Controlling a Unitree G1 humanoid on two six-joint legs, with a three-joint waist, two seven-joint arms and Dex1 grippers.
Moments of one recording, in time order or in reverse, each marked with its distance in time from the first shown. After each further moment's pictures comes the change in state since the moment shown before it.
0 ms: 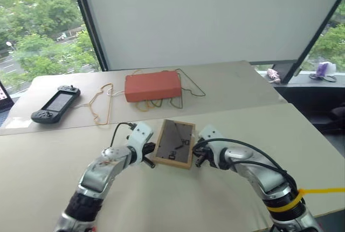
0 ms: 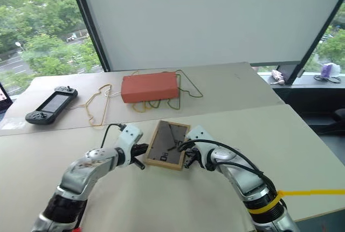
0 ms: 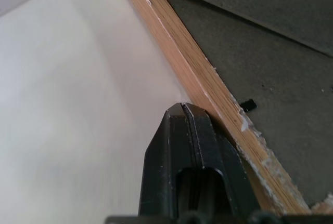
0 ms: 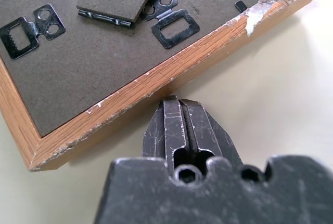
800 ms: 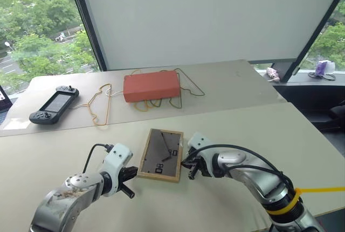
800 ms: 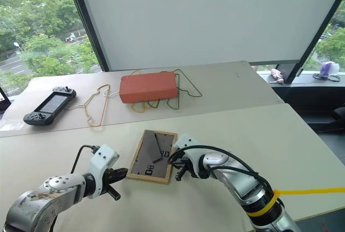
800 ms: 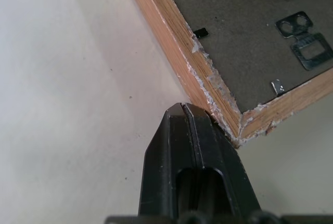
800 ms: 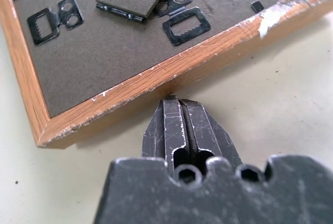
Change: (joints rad) left arm 0.271 0.091 0.170 -0.293 -0.168 0.166 -0.007; right arm -0.008 -0.037 0.051 -0.009 0.058 -0.009 0.073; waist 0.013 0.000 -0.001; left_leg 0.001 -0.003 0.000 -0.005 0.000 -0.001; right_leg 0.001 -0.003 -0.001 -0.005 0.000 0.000
